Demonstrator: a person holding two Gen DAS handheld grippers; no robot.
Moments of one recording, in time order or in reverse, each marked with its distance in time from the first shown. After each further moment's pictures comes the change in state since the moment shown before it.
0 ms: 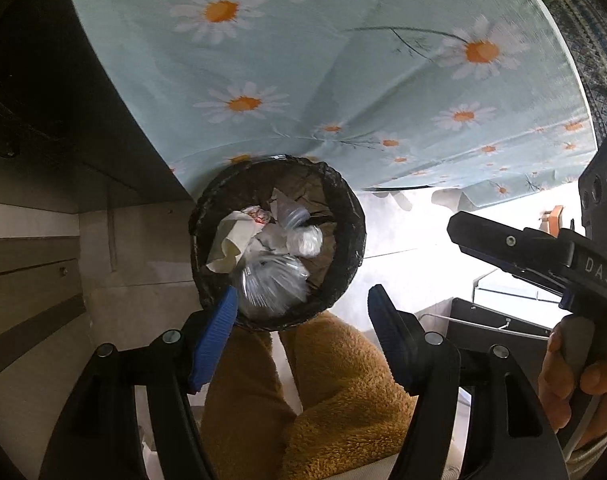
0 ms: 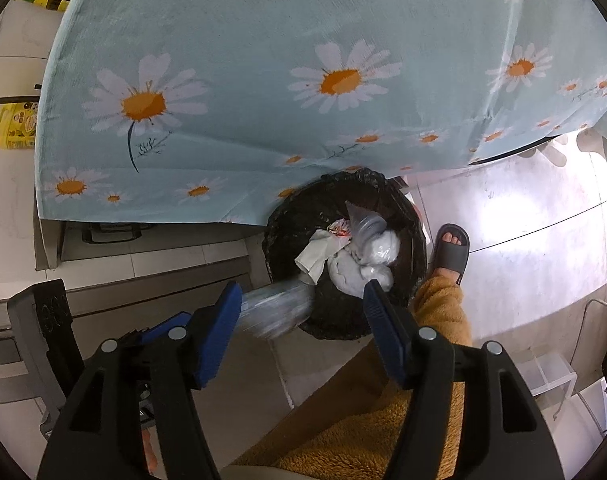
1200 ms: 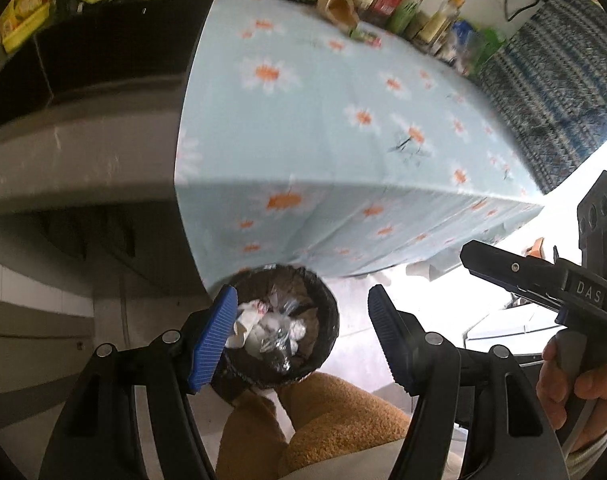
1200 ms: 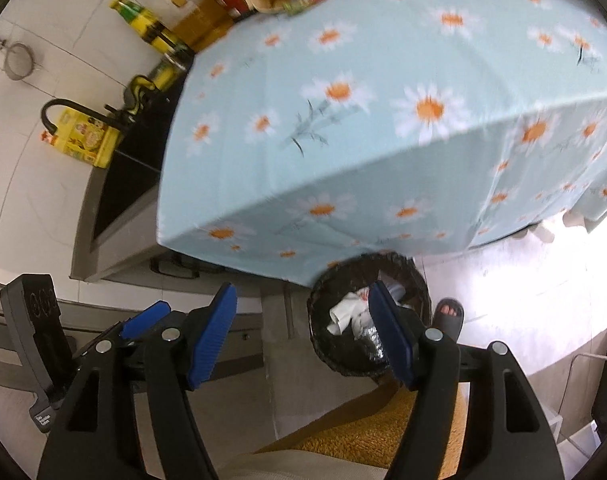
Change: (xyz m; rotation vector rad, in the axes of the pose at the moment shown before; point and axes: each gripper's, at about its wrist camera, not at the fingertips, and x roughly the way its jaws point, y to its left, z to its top) left arm -0.156 -0.014 0.001 0.106 -0.358 -0.046; right arm -0.128 0.084 -0.021 -0.137 -0.294 0.004
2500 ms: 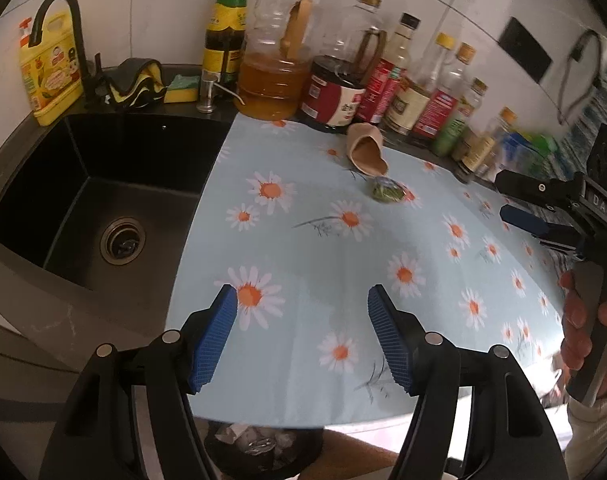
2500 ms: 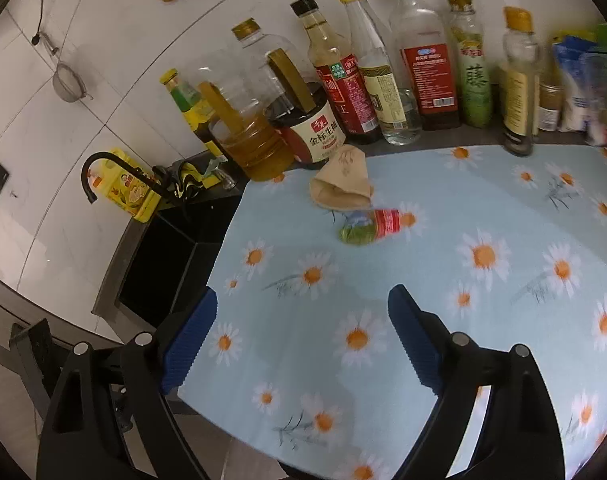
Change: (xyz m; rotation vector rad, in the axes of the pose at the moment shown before) left arm -0.004 -0.051 0.162 -0.175 -0.250 0.206; right arm -0.025 0.016 0.282 -0.324 -0.100 0.148
